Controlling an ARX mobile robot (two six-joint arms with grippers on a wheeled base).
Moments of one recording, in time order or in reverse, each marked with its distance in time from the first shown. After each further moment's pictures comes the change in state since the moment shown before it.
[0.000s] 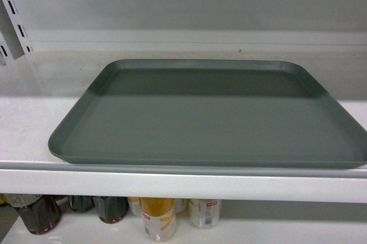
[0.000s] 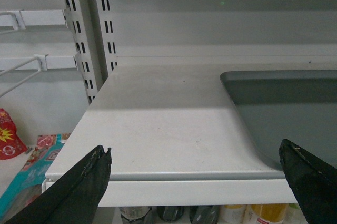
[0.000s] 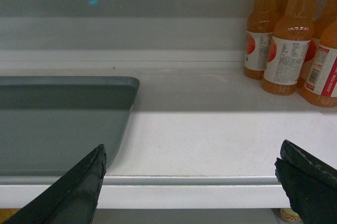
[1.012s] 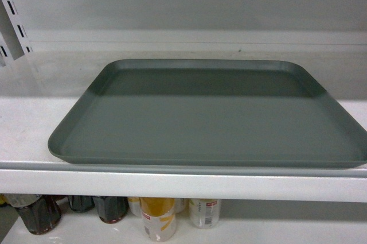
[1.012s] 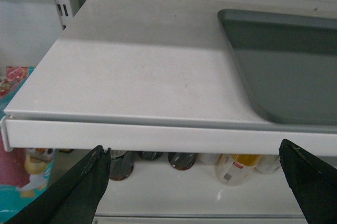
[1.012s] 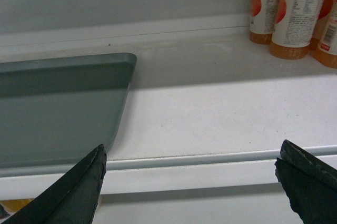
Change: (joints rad) left arm 0.000 0.249 0.091 -0.100 0.033 -0.098; right arm 0.013 0.182 0.020 0.048 0.027 0.080
